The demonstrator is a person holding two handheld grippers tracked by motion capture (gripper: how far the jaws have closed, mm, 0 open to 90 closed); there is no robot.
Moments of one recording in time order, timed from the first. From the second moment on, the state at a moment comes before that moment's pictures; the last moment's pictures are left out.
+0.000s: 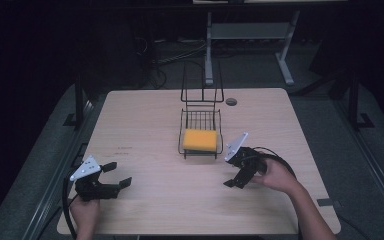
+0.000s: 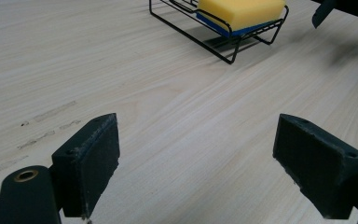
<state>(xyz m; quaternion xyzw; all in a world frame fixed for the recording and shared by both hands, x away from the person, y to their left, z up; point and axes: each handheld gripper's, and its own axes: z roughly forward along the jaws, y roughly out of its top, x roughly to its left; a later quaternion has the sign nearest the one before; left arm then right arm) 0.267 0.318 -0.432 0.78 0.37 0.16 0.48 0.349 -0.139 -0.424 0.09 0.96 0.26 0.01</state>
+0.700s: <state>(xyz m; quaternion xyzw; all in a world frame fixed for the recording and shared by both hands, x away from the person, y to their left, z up) 0.267 0.318 -0.433 0.78 0.37 0.16 0.48 0.341 -0.159 -0.429 0.12 0.96 0.26 0.01</state>
